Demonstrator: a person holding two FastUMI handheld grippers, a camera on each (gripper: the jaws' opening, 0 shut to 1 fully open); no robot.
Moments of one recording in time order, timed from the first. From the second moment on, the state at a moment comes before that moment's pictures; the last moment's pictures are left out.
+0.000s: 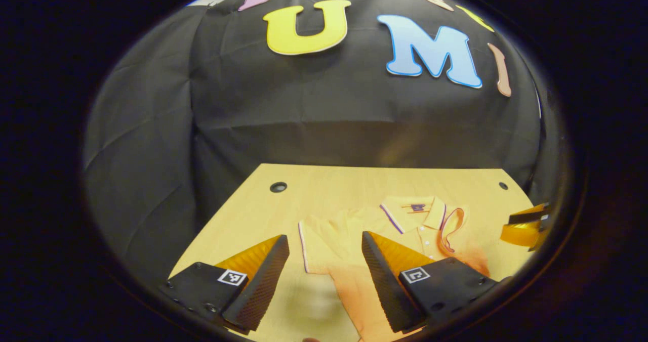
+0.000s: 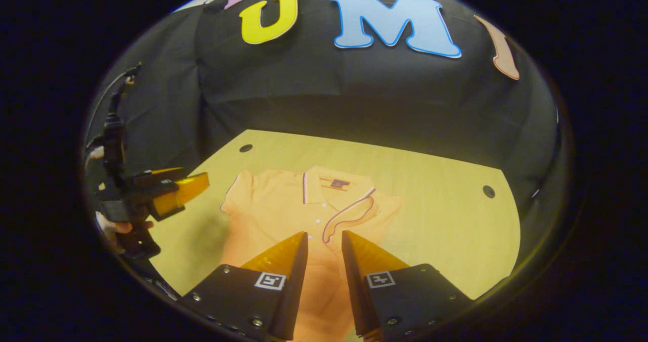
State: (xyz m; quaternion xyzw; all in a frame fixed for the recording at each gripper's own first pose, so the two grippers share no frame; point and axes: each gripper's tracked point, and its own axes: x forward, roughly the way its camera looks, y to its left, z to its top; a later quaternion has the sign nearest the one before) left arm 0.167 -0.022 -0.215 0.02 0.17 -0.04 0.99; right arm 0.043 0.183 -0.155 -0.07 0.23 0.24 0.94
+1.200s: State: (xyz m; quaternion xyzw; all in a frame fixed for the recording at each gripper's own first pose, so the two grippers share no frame) left arm 0.229 -0.016 -0.360 0.00 0.27 -0.01 0.96; right arm 0.002 0.129 -0.125 -0.01 0.23 0.16 0.96
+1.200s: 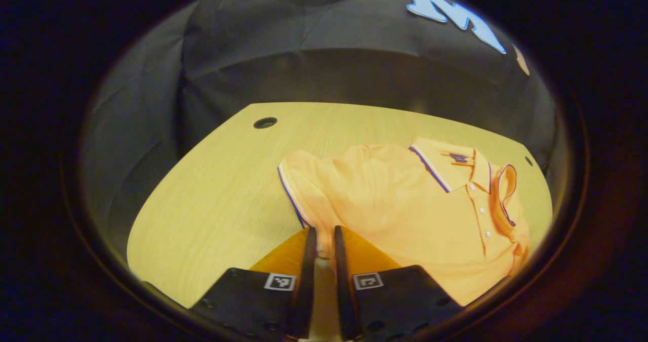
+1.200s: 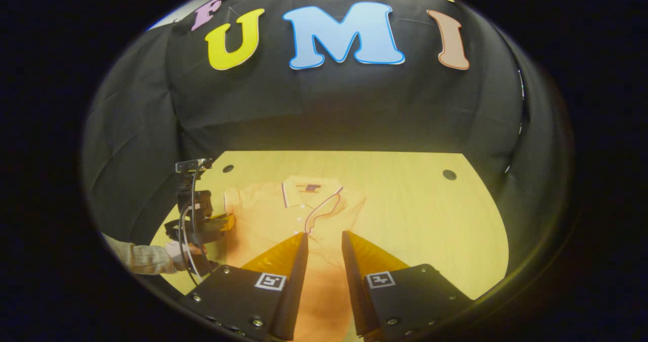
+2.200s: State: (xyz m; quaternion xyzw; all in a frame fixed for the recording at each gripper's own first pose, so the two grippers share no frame) left arm 0.200 -0.202 -0.265 0.14 0.15 -0.24 0.95; right arm -0.002 0.111 -0.134 0.00 0.23 0.14 0.96
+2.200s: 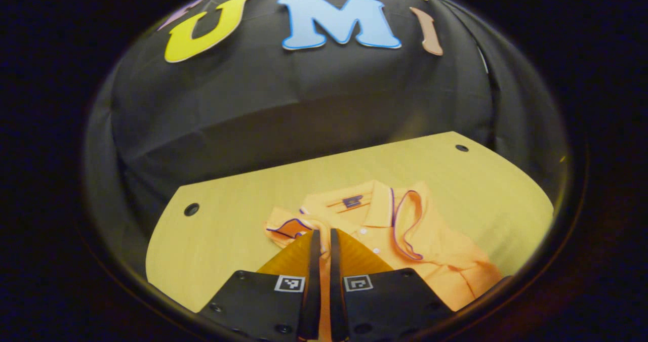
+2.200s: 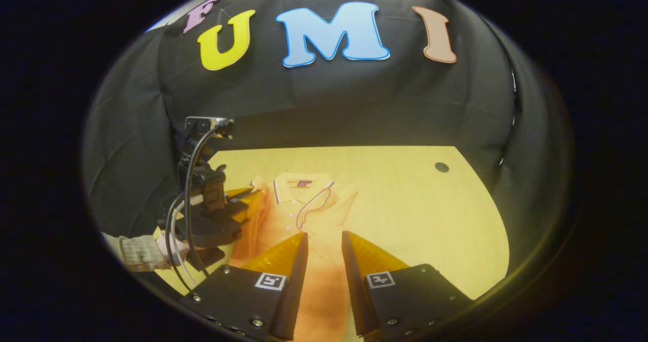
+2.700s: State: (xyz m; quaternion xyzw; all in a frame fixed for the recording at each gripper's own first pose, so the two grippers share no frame) left arm 0.165 -0.246 -0.296 0.15 0.19 -0.29 0.93; right arm -0.010 0.086 -0.144 0.02 0.23 0.12 0.96
